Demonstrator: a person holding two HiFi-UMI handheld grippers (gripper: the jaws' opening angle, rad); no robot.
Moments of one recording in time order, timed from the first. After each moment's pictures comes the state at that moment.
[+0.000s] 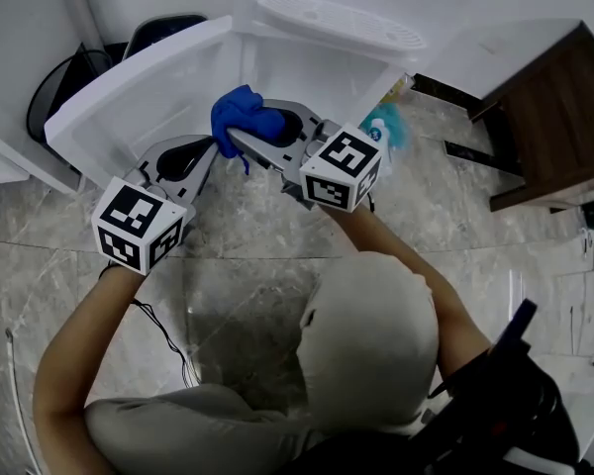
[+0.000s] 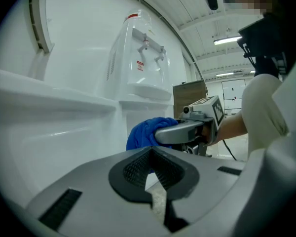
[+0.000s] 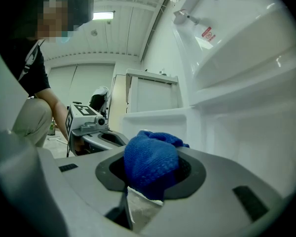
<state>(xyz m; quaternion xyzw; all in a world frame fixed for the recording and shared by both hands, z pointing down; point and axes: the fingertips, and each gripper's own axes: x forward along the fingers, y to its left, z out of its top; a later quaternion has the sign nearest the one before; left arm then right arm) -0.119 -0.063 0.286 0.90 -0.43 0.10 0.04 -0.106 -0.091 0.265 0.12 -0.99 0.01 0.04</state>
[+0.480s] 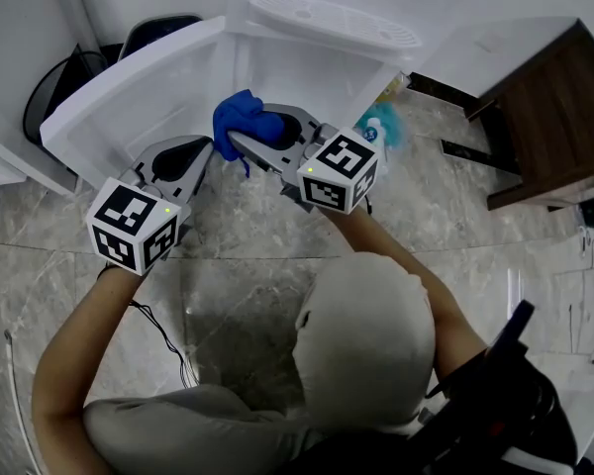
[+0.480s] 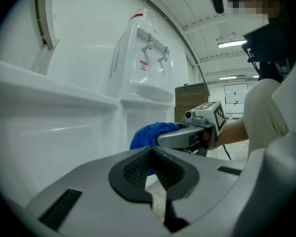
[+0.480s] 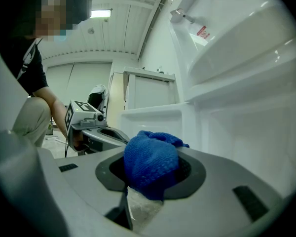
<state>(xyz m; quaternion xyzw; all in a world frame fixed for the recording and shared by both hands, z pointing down) -0.117 -0.064 0.286 0.89 -0.43 0.09 0.06 -0.096 -0.094 0.276 0.13 -0.99 0.02 0.05</state>
